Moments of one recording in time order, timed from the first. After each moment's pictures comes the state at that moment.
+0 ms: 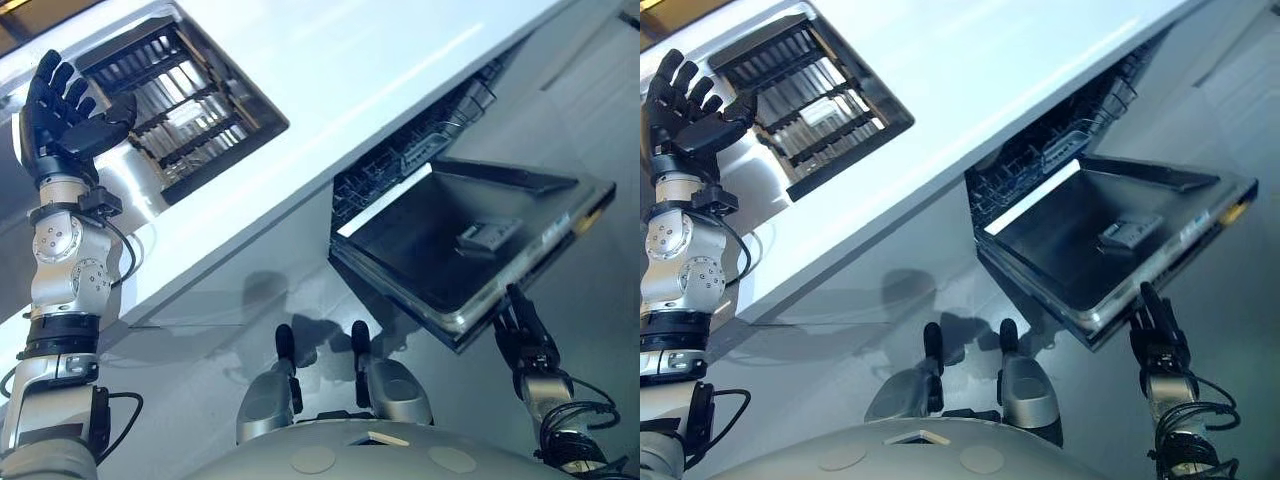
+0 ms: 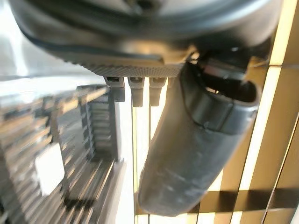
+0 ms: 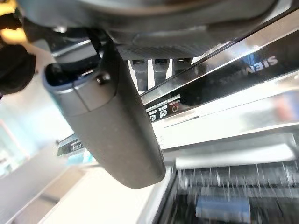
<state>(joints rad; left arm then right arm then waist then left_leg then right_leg) -0.32 0.69 0.16 0.29 -0.71 -0.18 0.19 0.15 -0.44 -0.06 0.48 1.60 -0.08 0.00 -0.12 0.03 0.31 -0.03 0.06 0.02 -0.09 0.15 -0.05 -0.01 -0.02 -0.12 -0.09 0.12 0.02</state>
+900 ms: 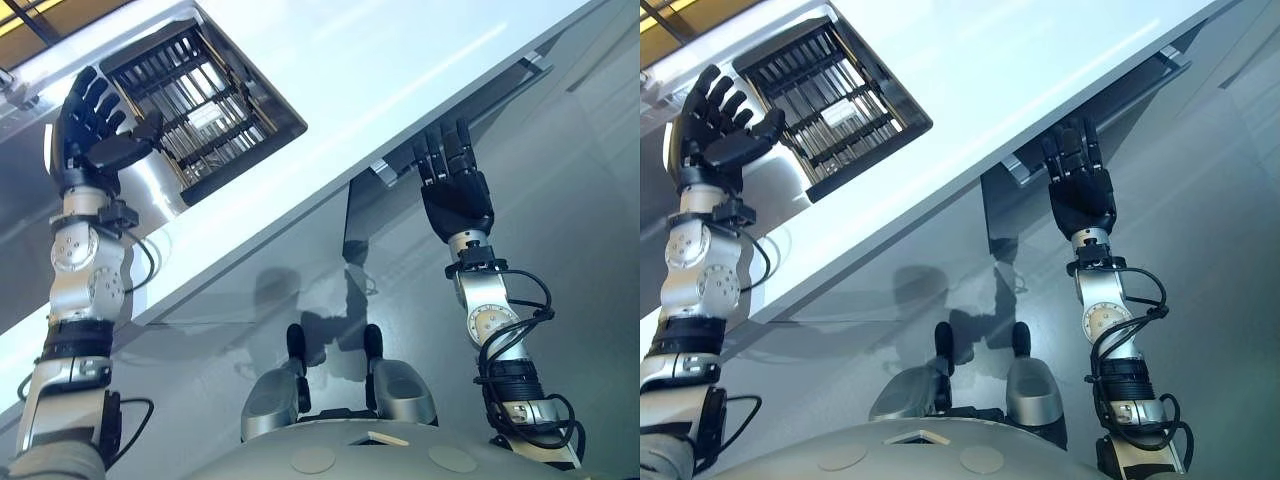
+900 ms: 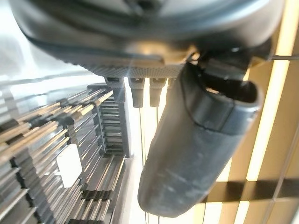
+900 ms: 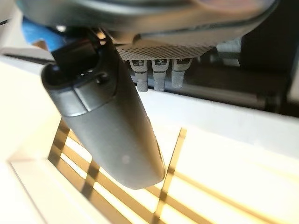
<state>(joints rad) -0.20 0.62 0.17 0.22 -0.66 -0.22 0.09 -0.08 -0.26 -0.03 0.05 1.18 -0.12 0.08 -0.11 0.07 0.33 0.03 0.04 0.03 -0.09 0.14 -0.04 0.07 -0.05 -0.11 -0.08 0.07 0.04</state>
